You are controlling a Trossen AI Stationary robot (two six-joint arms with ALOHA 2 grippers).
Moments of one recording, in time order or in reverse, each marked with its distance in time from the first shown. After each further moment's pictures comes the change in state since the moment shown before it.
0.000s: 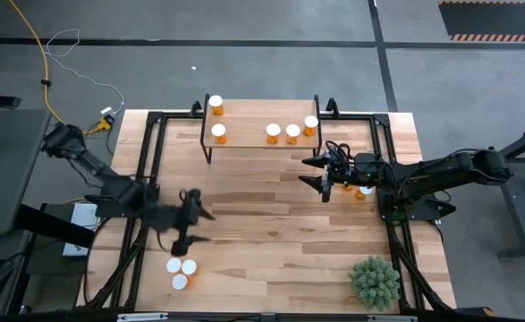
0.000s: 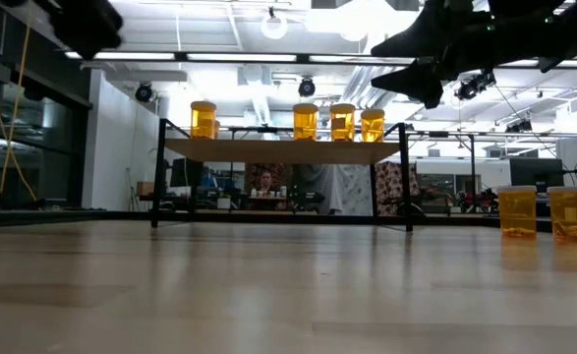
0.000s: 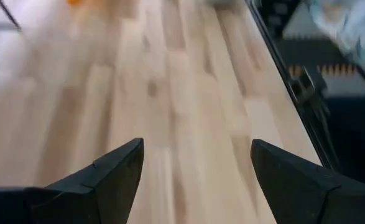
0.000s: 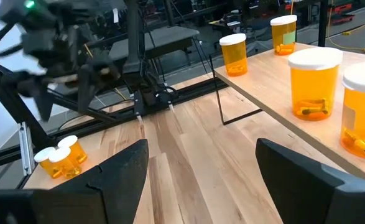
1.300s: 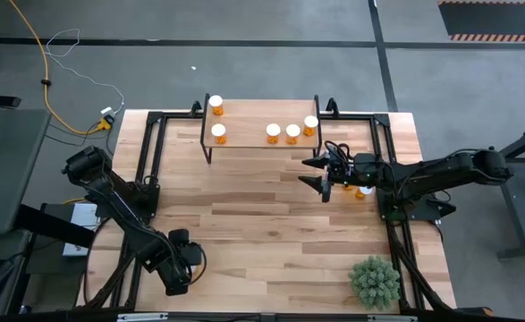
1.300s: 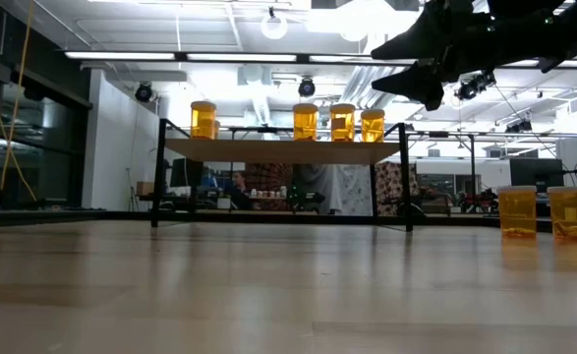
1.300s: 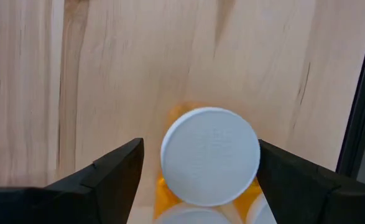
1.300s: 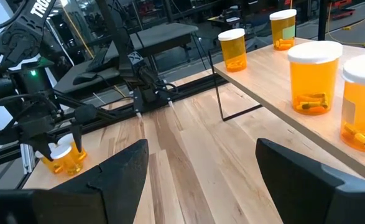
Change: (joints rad) left arm -0.263 0.548 0.241 -0.364 0.242 -0.606; right arm 0.000 0.000 0.001 -0.016 0.000 0.013
